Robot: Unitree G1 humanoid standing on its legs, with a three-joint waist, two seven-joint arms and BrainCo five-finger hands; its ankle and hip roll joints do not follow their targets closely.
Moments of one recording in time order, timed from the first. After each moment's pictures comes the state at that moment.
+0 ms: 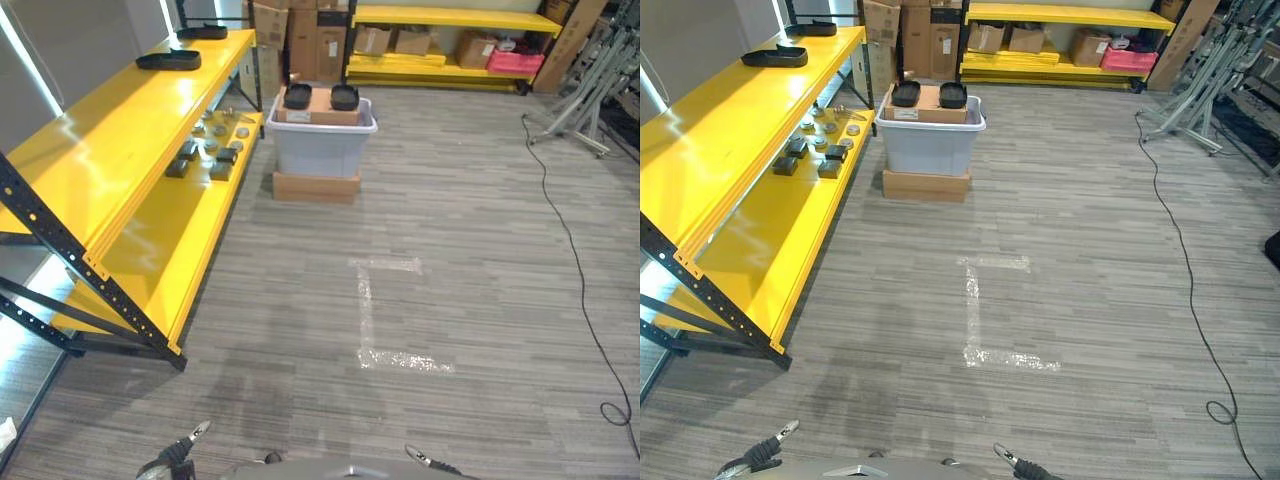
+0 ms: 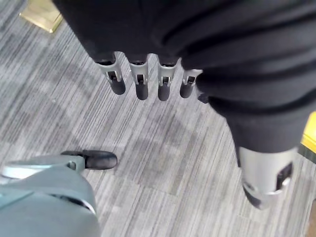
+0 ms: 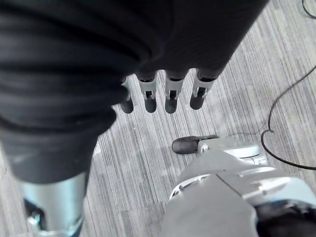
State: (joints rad) left arm 0.03 0.26 -0.13 1.20 -0.45 0.03 -0.01; right arm 0.03 -0.28 0.08 1.24 0.46 0.11 0.16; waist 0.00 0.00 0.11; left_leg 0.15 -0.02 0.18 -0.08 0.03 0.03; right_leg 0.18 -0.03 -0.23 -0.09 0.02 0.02
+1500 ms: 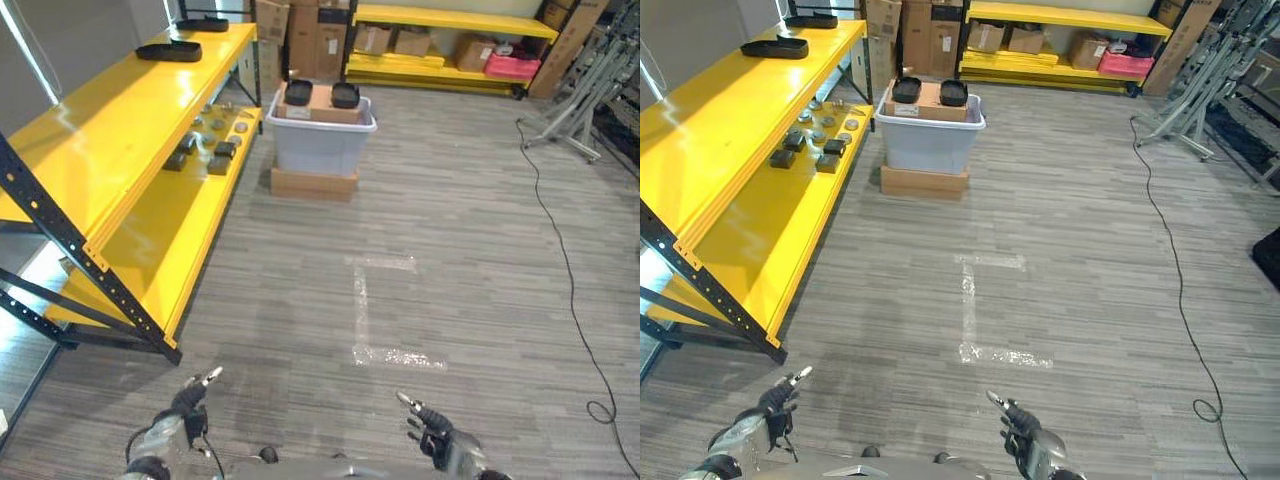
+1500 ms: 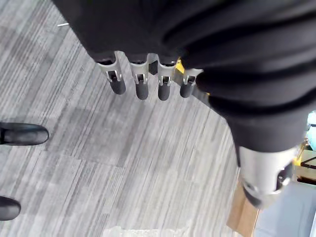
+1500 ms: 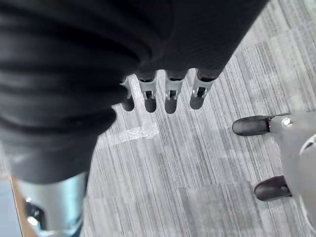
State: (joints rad) left arm -0.08 0.26 -0.16 1.04 -0.52 -0.03 0.00; right arm -0.08 -0.27 0.12 1.13 0.56 -0.02 0.16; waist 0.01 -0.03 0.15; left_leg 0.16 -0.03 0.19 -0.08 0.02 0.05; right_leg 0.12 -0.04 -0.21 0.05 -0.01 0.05
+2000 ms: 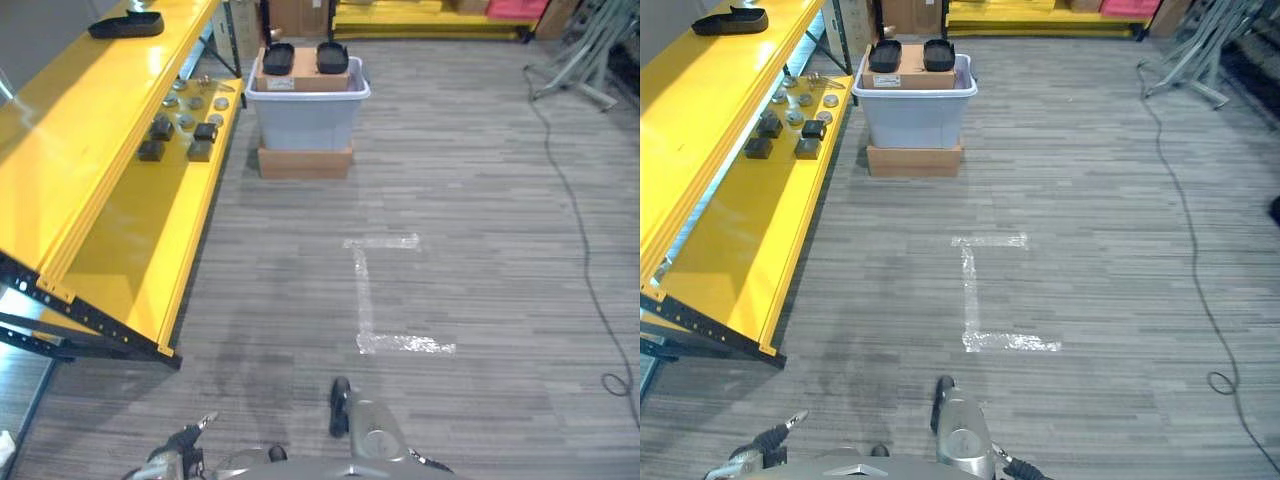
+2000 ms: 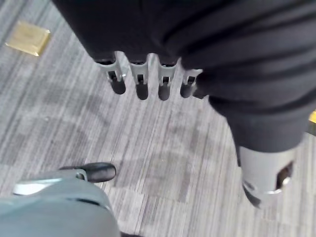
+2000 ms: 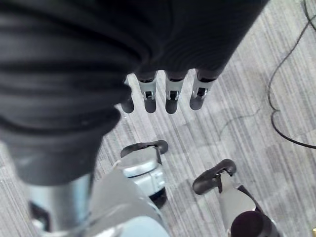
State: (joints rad) left arm 0.01 0.22 -0.12 1.24 -0.45 0.02 0.04; right arm 0.02 -0.28 0.07 1.26 0.54 0.08 0.24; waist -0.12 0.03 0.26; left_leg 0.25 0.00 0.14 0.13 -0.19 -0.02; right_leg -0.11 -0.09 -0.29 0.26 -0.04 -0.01
